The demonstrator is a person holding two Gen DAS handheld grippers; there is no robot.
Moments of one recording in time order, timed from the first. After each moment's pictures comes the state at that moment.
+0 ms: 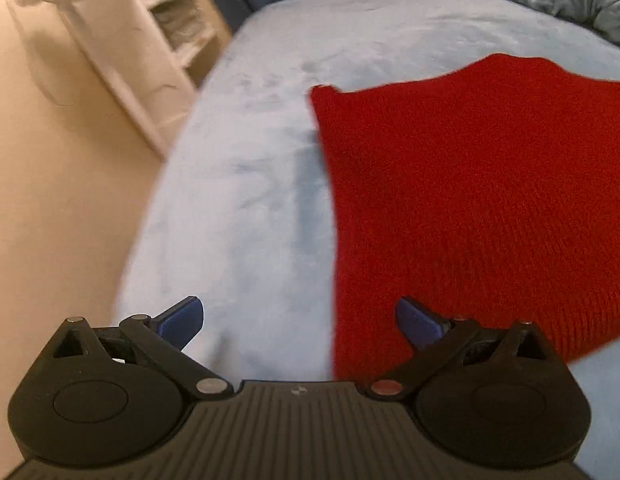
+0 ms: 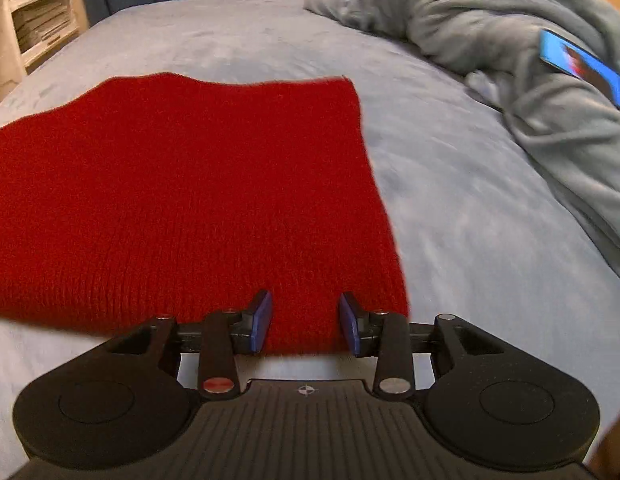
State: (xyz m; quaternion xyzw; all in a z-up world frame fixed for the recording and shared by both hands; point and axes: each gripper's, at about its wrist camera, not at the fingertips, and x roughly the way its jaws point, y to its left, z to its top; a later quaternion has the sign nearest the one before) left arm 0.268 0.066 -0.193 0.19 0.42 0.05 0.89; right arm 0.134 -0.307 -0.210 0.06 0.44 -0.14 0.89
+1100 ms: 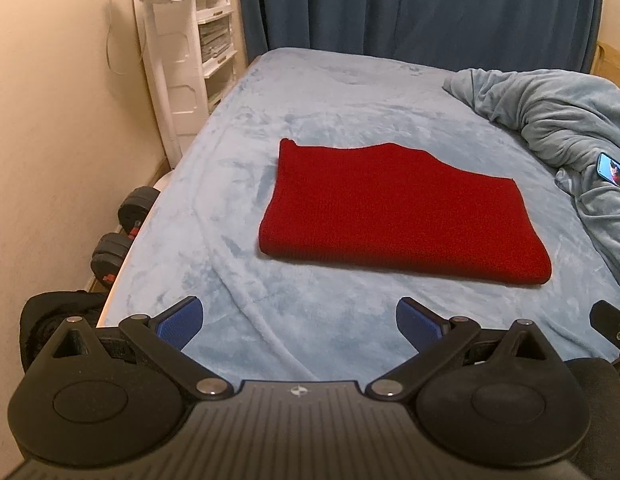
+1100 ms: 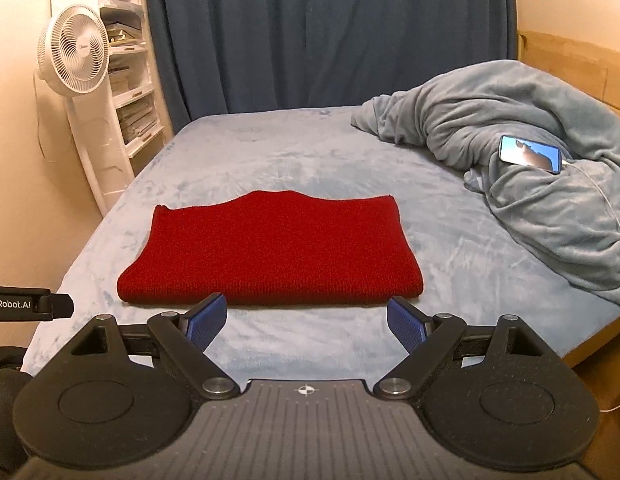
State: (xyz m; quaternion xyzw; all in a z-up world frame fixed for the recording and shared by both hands) left arm 0.015 0.026 -0.031 0.01 0.39 0.01 0.92; right arm -0.075 -0.192 -0.036 0.07 0.30 -0.07 0.95
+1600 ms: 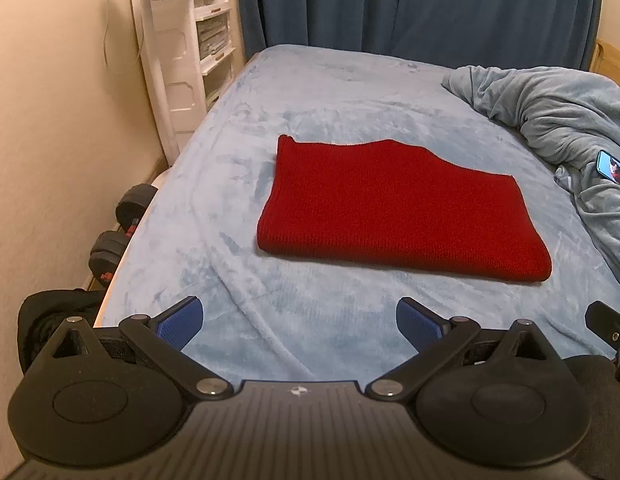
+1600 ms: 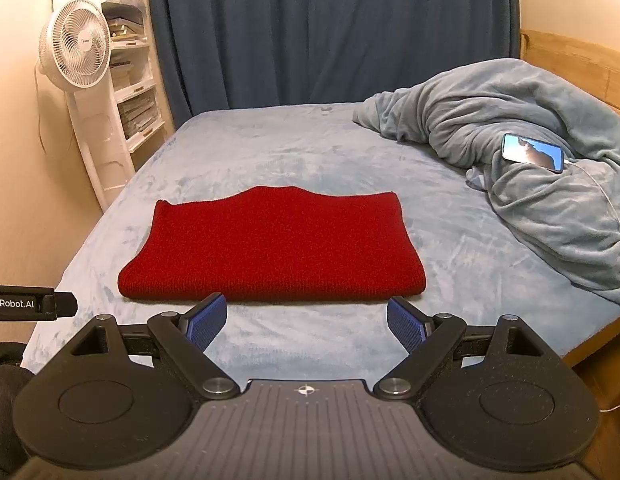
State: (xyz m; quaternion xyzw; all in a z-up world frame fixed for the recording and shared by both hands) left arm 0.017 0.026 -0.033 0.01 0.40 0.01 0.92; right arm -0.071 -0.188 -0.040 0.07 0.31 -0.07 0.95
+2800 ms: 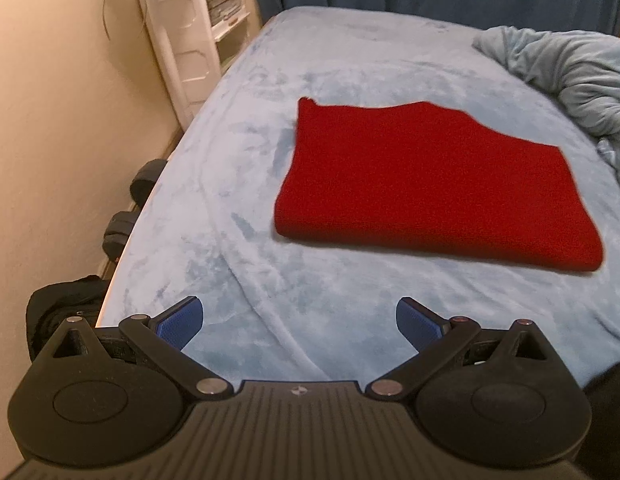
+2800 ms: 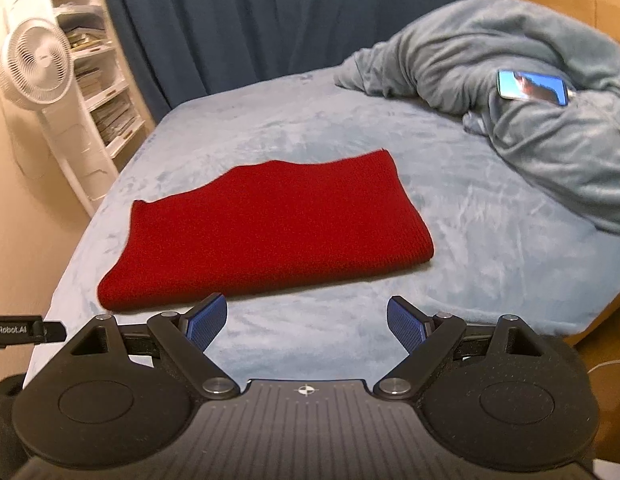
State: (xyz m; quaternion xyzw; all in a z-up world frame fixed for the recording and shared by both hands) left arm 0.084 0.023 -0.079 0.04 0.45 0.05 0.89; right arm -0.020 -0.233 -0.092 0.16 0.34 -0.08 0.92
